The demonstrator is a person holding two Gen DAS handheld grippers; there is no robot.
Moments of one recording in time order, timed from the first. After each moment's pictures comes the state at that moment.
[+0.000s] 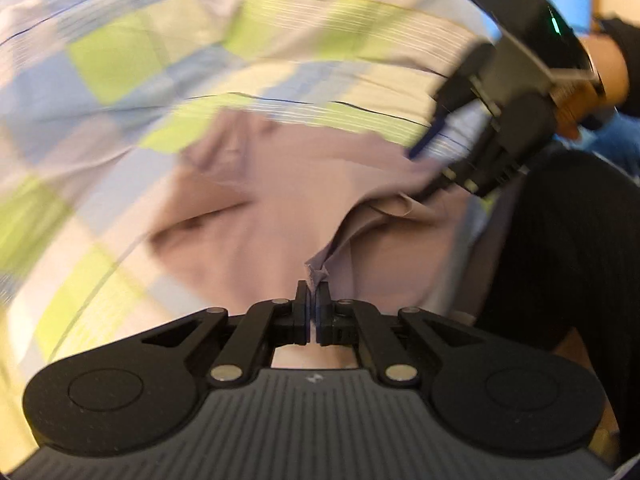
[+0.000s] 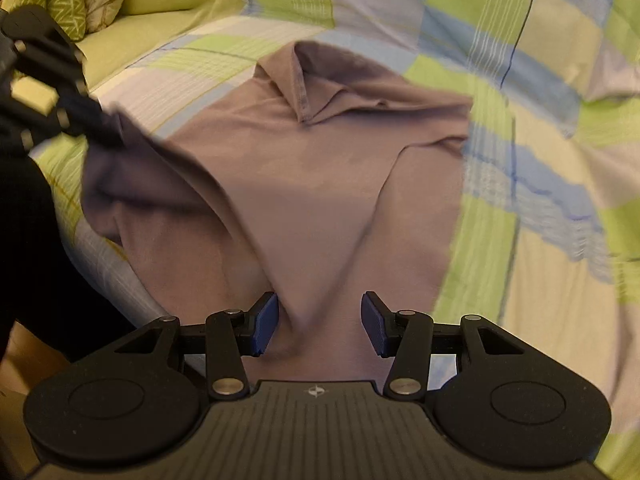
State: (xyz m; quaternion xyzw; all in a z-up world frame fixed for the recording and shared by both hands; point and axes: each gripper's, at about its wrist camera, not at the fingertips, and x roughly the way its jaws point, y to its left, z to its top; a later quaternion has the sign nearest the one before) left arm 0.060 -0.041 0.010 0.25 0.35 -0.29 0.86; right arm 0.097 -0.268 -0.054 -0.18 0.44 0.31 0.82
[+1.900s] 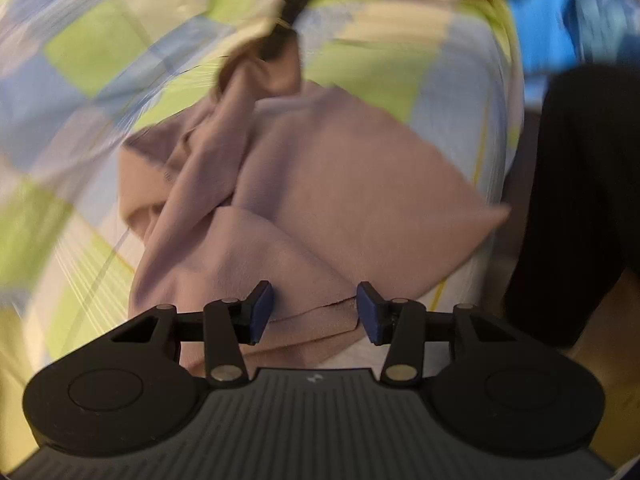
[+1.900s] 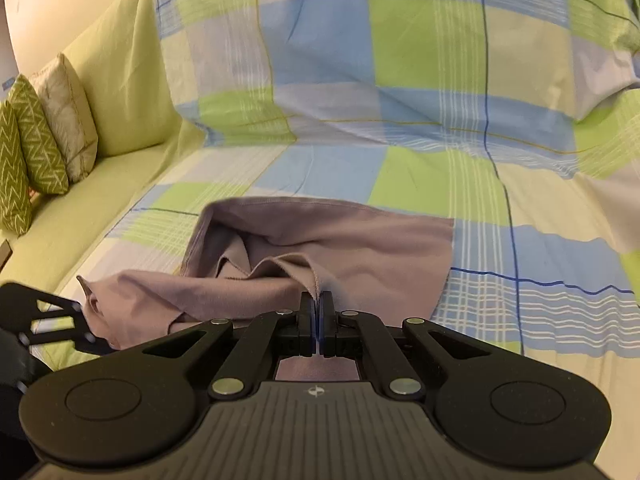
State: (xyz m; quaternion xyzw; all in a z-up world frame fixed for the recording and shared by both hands) left arm 0.068 -0.079 -0.062 0.38 0.35 -0.29 0.81; right arm 0.205 -0.284 -0.017 -0.02 0.37 0.31 0.88
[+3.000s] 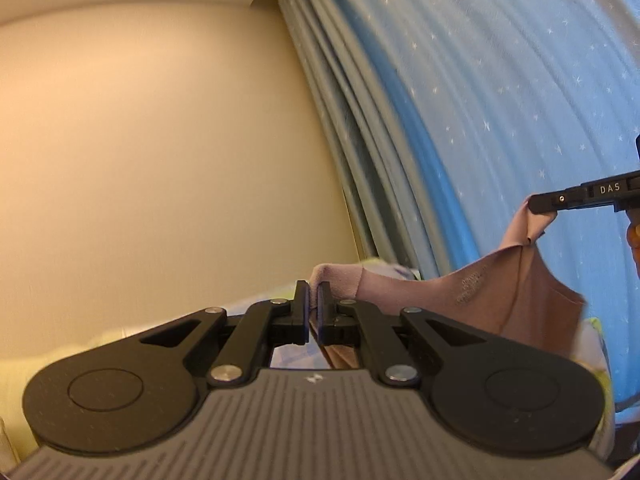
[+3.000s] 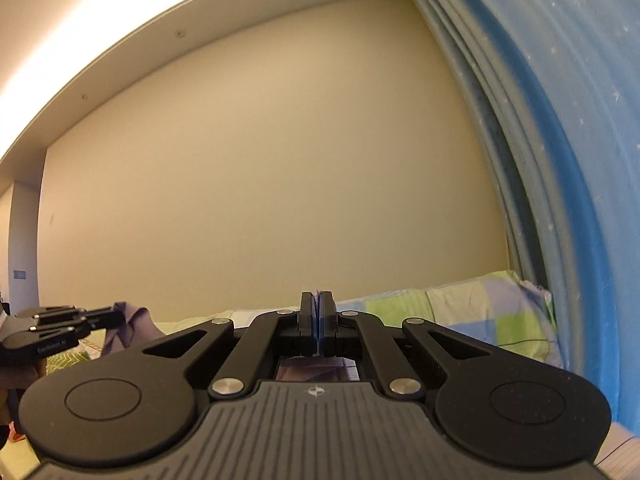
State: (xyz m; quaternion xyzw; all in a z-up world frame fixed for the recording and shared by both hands) left arm -0.048 0.028 0.322 0.15 -0.09 -0.14 0.97; right arm -0.004 -0.348 0.308 0.10 -0.05 0.26 0.96
